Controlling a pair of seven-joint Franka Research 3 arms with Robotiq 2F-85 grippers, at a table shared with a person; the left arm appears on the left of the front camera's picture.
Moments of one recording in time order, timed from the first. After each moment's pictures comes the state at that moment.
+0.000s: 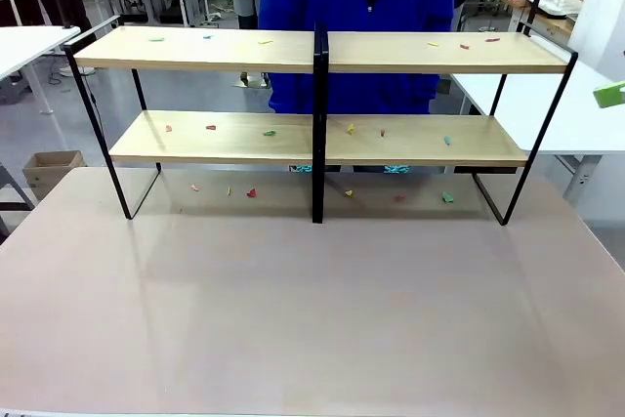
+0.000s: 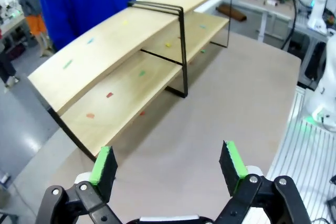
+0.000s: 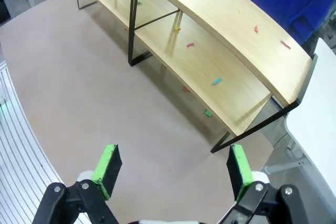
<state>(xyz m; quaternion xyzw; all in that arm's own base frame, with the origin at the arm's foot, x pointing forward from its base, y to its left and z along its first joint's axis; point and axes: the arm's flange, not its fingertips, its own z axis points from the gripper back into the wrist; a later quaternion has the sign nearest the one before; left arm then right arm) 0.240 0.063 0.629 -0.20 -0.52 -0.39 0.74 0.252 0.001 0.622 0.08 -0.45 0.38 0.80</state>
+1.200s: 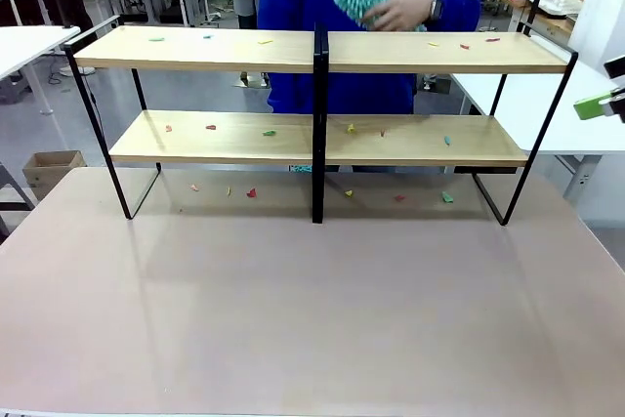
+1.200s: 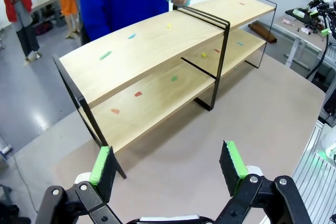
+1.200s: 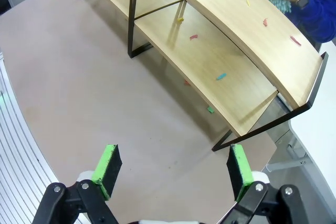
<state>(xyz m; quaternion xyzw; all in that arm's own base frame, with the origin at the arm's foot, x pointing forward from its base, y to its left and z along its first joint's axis) 0.266 0.063 0.631 -0.18 -0.53 -0.30 0.77 0.271 0.009 0.607 0.07 -0.43 0.39 0.81</state>
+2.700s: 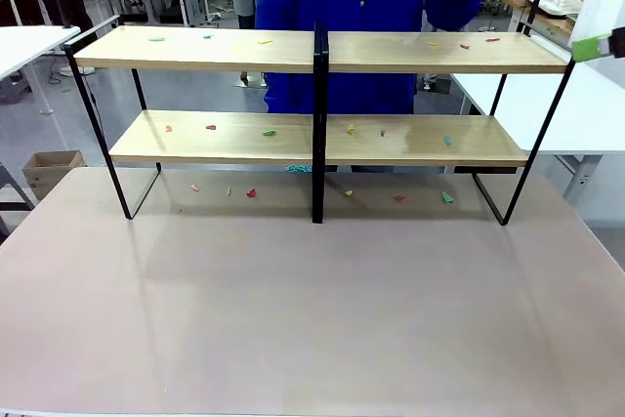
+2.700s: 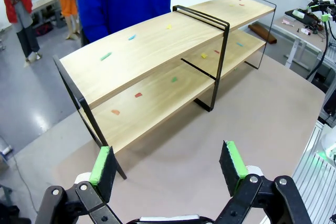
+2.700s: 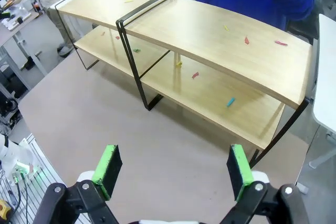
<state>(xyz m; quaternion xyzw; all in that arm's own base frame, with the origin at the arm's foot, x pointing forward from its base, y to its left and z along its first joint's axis) 0.265 0.064 0.632 -0.18 -0.53 -0.30 0.77 0.270 0.010 0.629 0.19 -0.48 0.23 0.82</state>
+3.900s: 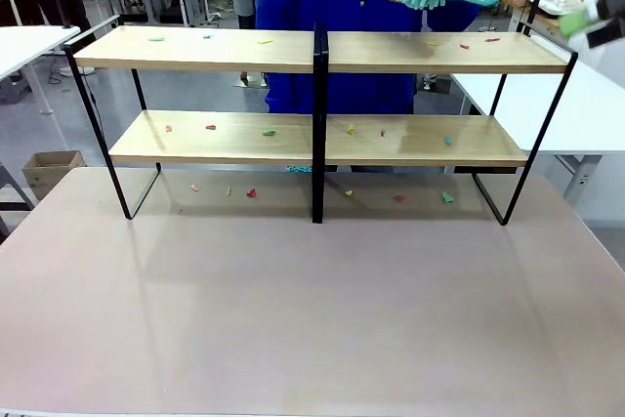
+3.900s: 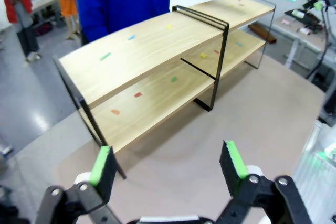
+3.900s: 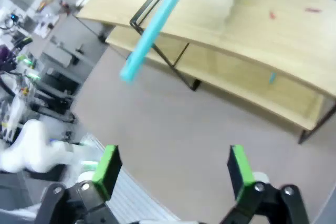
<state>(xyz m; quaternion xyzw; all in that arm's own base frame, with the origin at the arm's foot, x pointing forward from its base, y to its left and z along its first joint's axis) 0.265 0.064 0.632 -0.18 -0.53 -0.30 0.77 0.354 0.010 0.675 0.32 -0.32 0.16 0.88</state>
